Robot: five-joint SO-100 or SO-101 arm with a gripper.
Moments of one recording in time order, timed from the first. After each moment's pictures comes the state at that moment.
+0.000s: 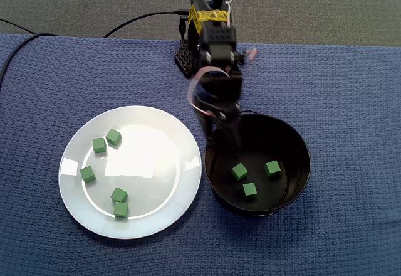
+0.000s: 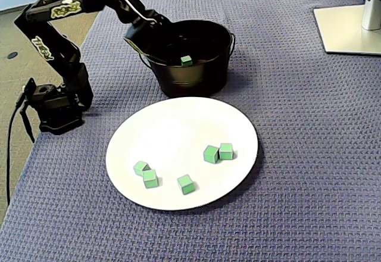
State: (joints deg) arm -1.3 115.9 112.9 58.1 -33.5
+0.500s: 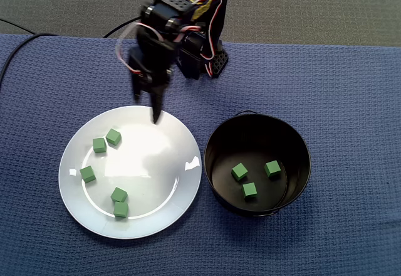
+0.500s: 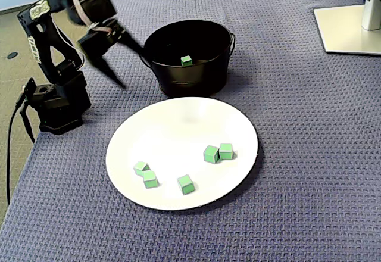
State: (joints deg) arm 36.6 113.1 97.0 78.0 -62.8
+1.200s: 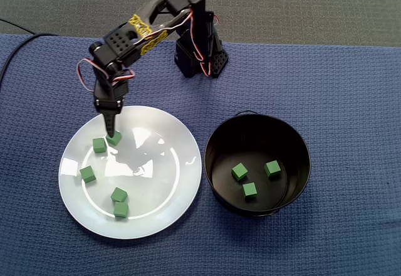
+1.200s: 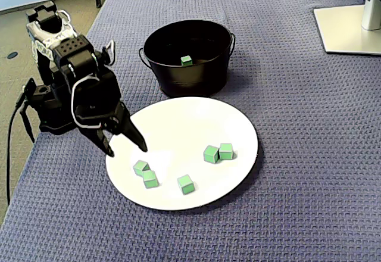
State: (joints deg) arm 50.0 80.8 94.3 70.1 -36.9
